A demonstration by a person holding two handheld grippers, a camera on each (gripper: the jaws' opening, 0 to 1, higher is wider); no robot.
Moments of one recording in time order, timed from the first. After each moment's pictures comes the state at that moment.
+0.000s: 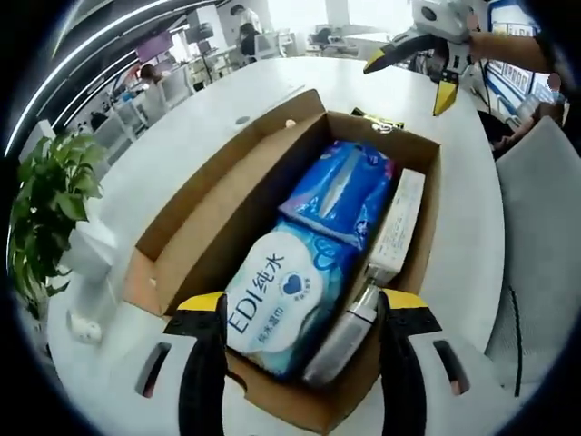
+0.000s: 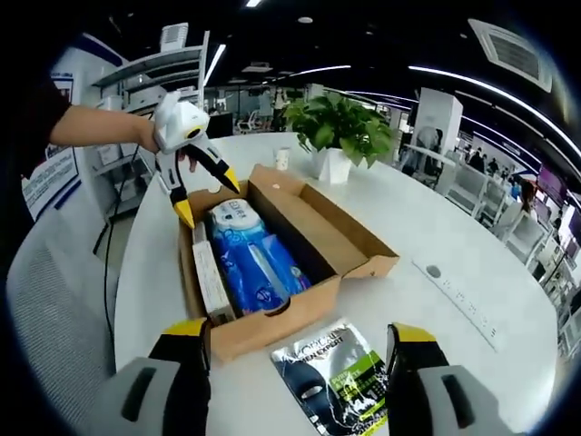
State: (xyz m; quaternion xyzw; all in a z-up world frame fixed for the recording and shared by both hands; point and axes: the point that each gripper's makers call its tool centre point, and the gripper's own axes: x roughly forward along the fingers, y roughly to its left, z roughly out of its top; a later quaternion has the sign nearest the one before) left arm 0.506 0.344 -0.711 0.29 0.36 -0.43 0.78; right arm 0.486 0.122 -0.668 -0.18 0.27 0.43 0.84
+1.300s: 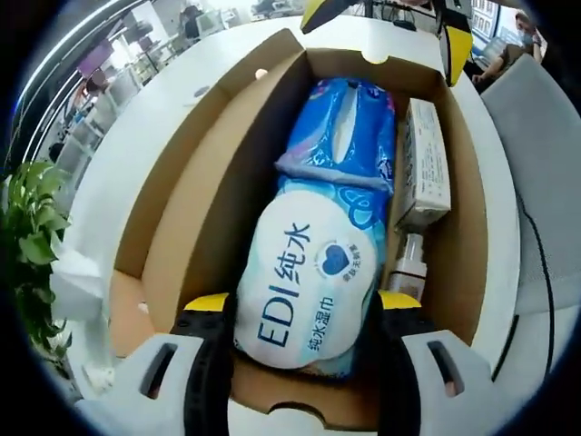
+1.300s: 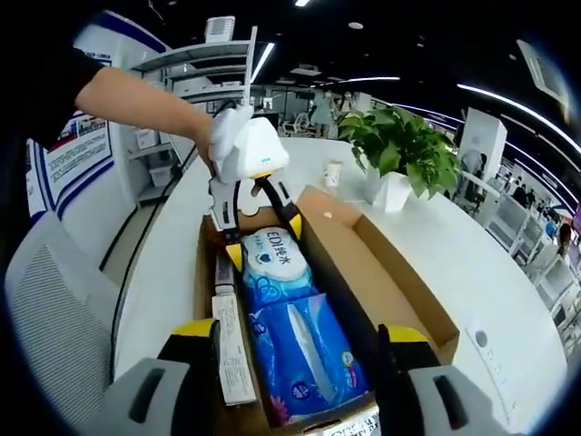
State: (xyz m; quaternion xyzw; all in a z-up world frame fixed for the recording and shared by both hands) left arm 0.533 0.357 -0.755 0.39 0.39 -0.49 0.68; right arm 0.505 0.231 -0.675 -0.21 0.25 0.51 0.80
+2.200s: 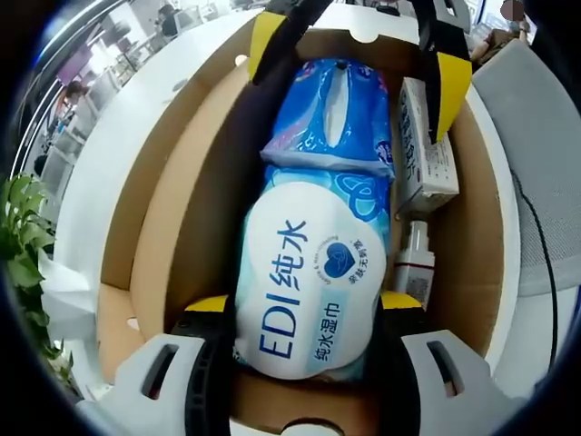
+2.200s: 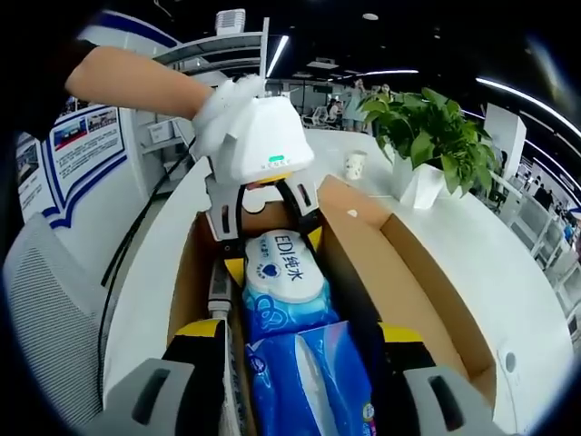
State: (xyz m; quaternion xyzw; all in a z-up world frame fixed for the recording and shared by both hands) left arm 0.532 0.356 -0.768 0.40 0.40 -0.51 0.64; right arm 0.522 0.286 -0.710 -0.21 0.27 0.55 0.76
